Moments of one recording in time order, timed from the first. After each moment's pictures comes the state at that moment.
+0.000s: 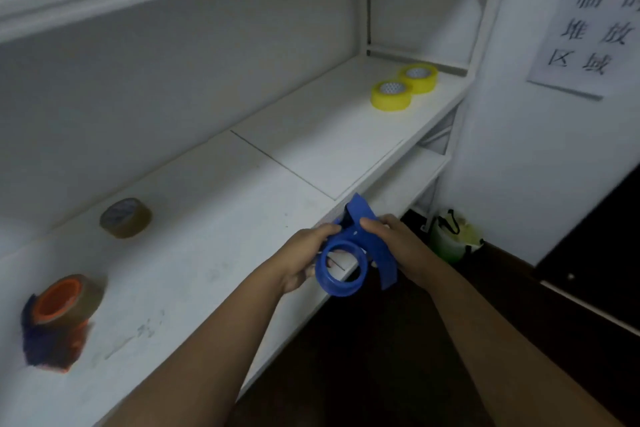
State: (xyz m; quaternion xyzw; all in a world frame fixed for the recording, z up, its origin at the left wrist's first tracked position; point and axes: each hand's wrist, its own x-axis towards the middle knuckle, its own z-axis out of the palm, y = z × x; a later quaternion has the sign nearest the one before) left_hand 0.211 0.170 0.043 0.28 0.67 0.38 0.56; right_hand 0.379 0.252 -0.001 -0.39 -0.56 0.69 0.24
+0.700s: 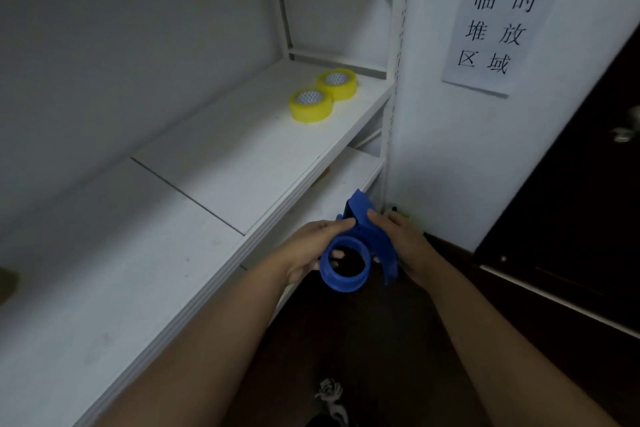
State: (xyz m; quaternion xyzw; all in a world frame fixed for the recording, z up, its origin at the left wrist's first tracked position) left_hand 0.336 0.316 0.030 0.39 0.63 0.28 0.61; right_hand 0.513 0.356 -0.007 -0.49 -0.48 0.65 0.32
